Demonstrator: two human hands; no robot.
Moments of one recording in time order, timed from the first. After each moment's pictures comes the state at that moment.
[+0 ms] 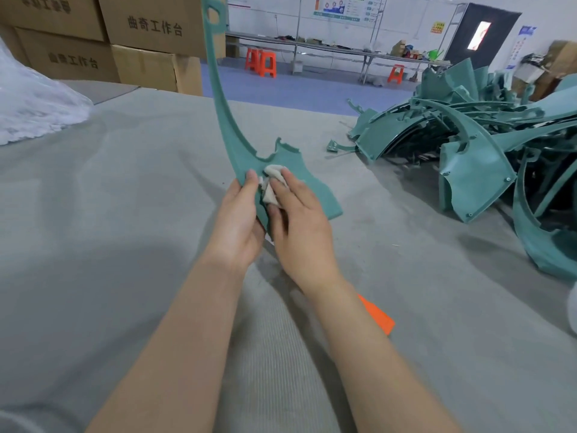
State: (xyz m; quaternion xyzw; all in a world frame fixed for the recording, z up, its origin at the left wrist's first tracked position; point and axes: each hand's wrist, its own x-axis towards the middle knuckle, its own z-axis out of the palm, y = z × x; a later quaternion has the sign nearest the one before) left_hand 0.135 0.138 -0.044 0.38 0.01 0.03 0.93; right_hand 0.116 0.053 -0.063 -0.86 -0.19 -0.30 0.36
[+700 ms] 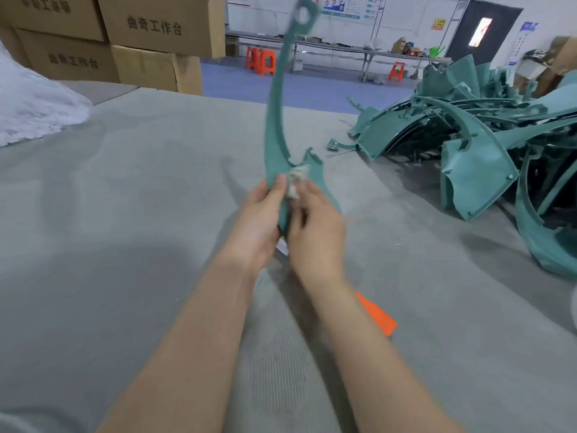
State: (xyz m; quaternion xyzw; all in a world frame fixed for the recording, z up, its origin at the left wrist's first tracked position) left_hand 0.134 0.124 -0.048 0.48 -0.02 0.01 0.88; right_hand 0.119 0.049 -0.063 -0.85 -0.06 -0.30 0.43
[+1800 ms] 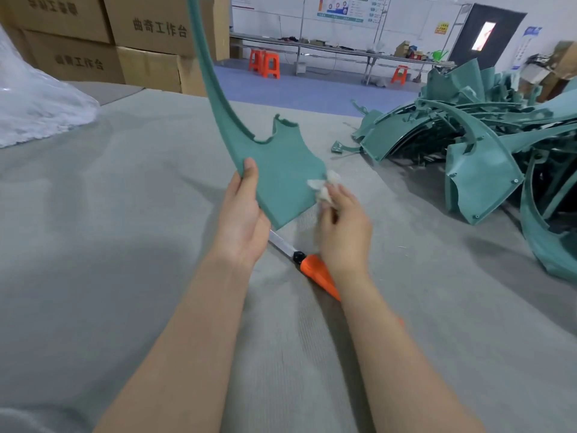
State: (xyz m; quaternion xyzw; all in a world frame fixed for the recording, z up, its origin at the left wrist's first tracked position) left_hand 0.134 0.139 -0.037 0.37 0.00 0.07 0.93; right_hand 0.132 0.021 -0.067 -0.85 0.00 -0.27 0.44
